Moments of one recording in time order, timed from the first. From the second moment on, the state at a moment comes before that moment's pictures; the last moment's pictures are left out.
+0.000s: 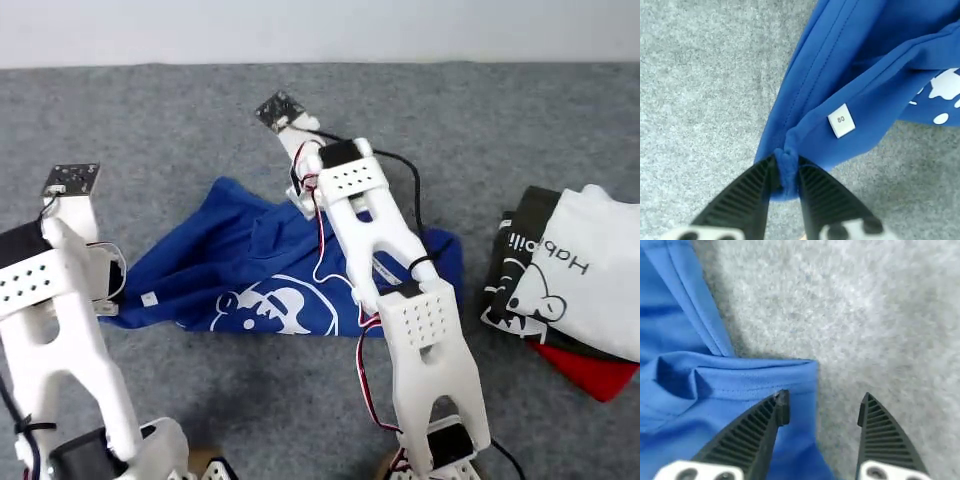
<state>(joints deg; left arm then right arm) -28.1 -19.0 24.0 94.1 -11.4 -24.2 51.3 -43.5 67.7 21.1</state>
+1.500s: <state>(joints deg) -27.7 -19.4 8.5 94.2 -11.3 -21.0 41.5 -93.1 100.7 32.8</state>
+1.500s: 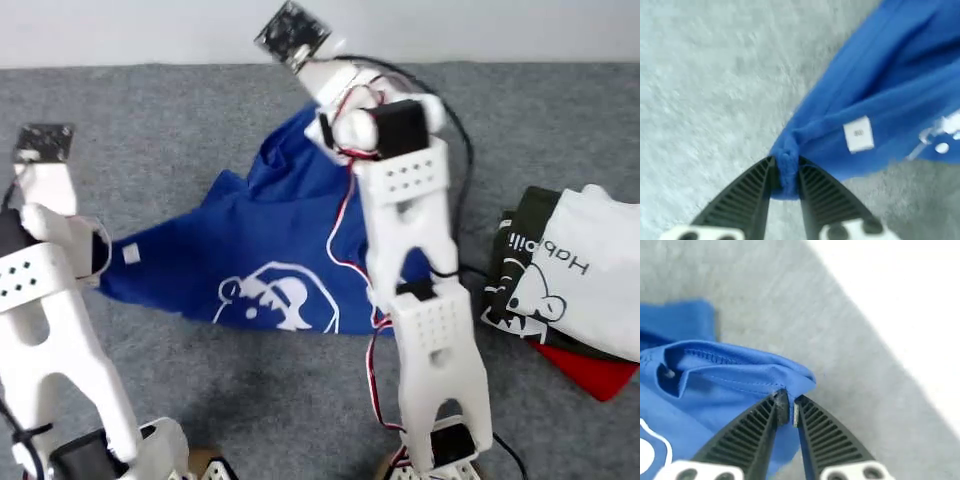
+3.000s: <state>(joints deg) -8.8 -21.8 -68.6 99.4 -16.7 3.8 -13.0 -94.7 92.0 45.8</state>
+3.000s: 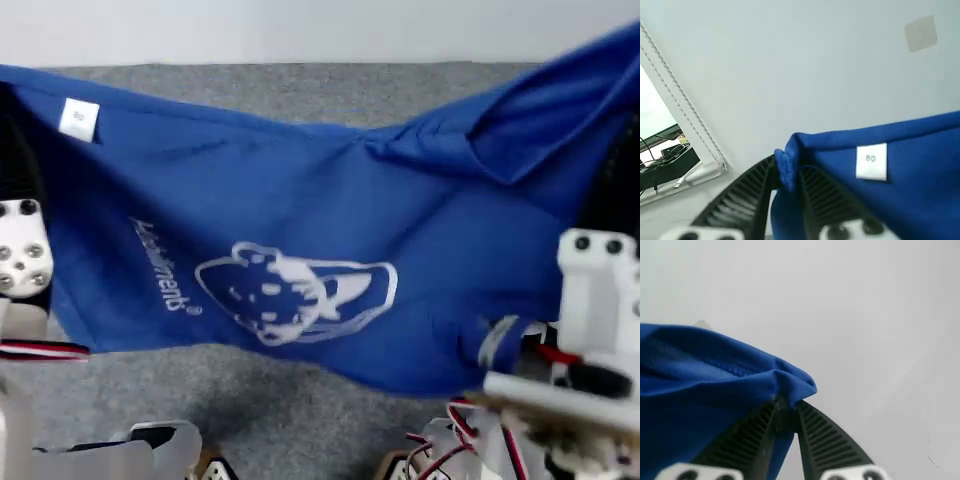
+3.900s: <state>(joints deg) -9.4 -16.1 16.1 49.7 -20.4 -5.9 1.7 -15.5 45.2 45.7</state>
